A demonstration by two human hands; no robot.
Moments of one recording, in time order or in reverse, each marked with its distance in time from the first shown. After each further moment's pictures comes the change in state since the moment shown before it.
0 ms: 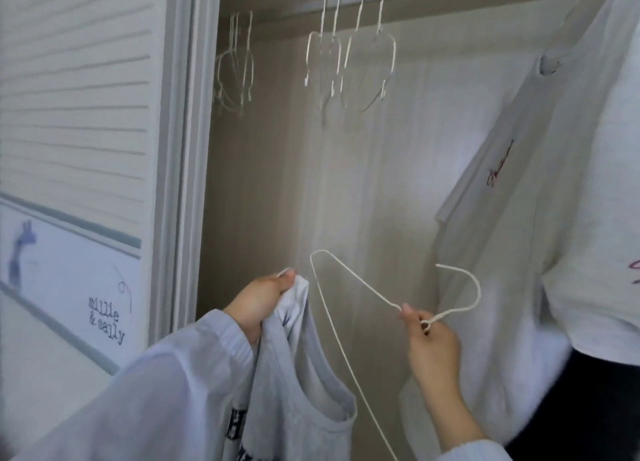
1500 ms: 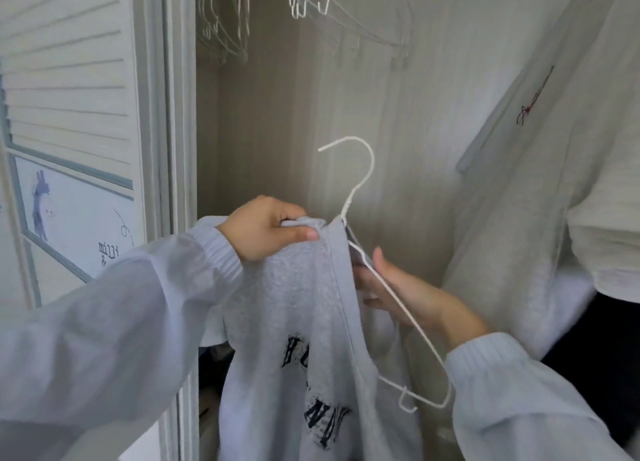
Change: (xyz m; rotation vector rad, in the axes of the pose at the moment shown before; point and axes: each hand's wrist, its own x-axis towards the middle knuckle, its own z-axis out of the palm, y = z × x) left_hand -0.003 0.030 -0.008 0.973 -0.248 0.772; right_hand 0.034 0.005 0.014 0.184 -1.172 0.176
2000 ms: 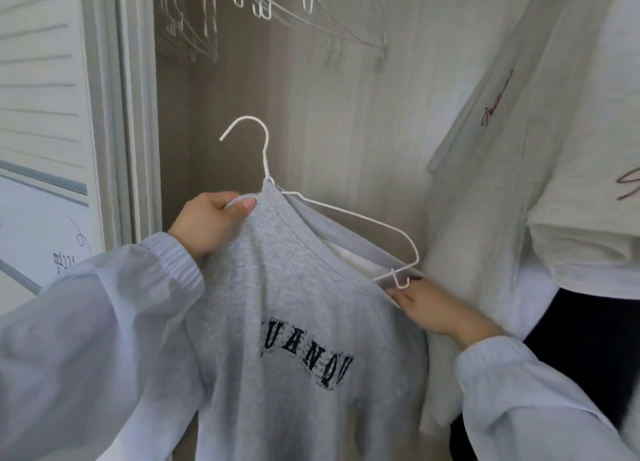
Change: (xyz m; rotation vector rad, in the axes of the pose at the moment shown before) left_hand 0.003 -0.016 -0.004 -0.172 0.351 -0.402; right_hand -0.031 0.042 -0.059 -0.929 0.314 0.050
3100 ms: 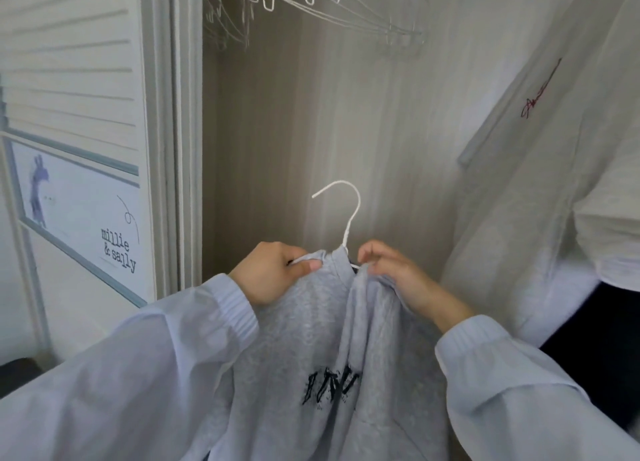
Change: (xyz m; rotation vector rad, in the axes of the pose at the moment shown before) left_hand -0.061 -0.014 0.030 0.199 -0.372 0.080; right_hand 0.016 -0.087 0.011 0.907 0.015 -0.234
